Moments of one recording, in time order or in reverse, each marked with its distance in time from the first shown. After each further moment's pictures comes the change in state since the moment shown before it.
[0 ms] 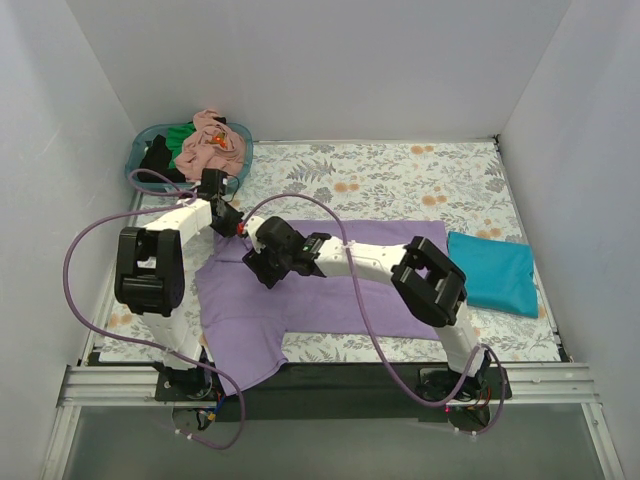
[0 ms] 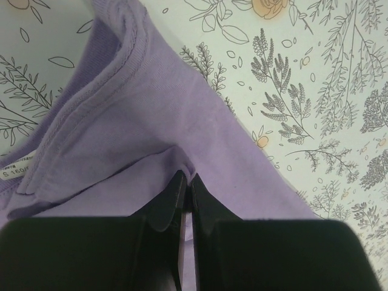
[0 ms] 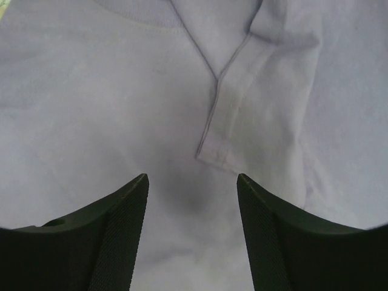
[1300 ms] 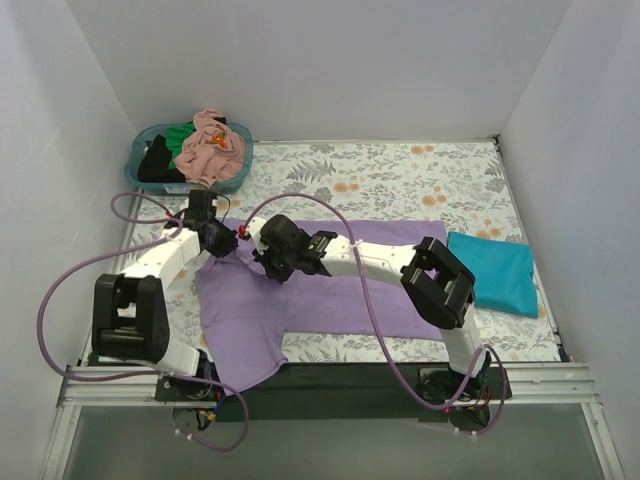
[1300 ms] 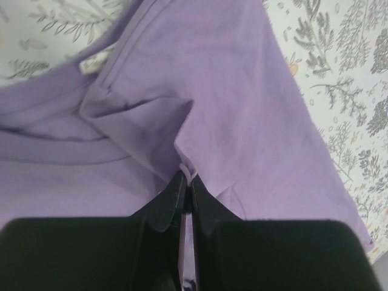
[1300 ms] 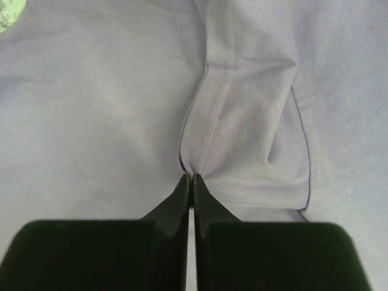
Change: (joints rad) left arm 0.000 -0.290 -0.242 -0.004 0.024 -0.019; right arm -0.001 -0.015 0.004 -0.029 -0.068 -0.045
